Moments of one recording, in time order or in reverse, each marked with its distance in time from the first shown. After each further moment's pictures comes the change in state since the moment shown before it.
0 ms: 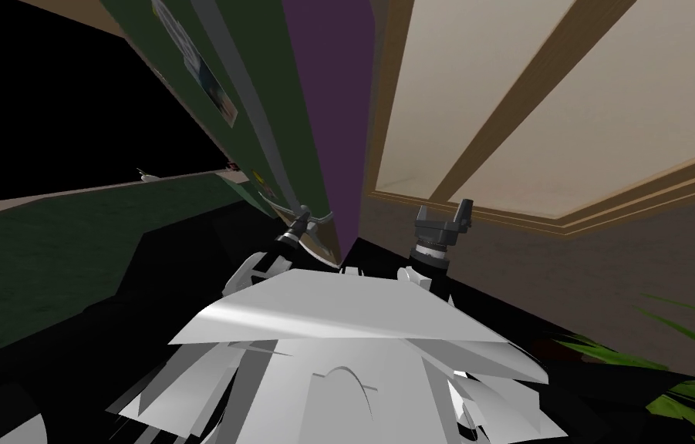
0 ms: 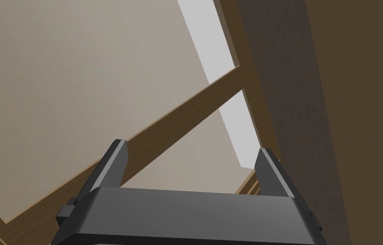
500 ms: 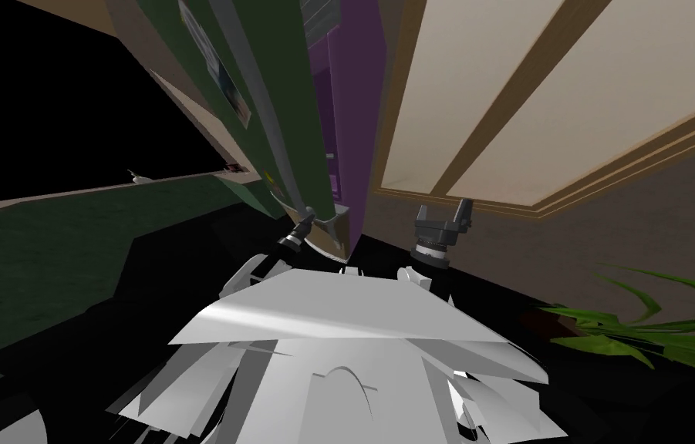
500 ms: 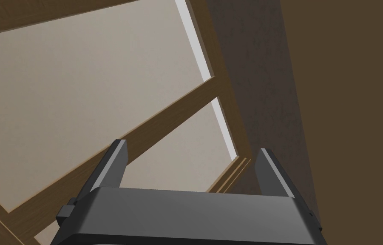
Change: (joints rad) left arm 0.031 0.063 -0.058 -0.031 0.016 -0.037 0.004; right arm 0.000 0.000 0.000 0.000 0.000 0.000 0.000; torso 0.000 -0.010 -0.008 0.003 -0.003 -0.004
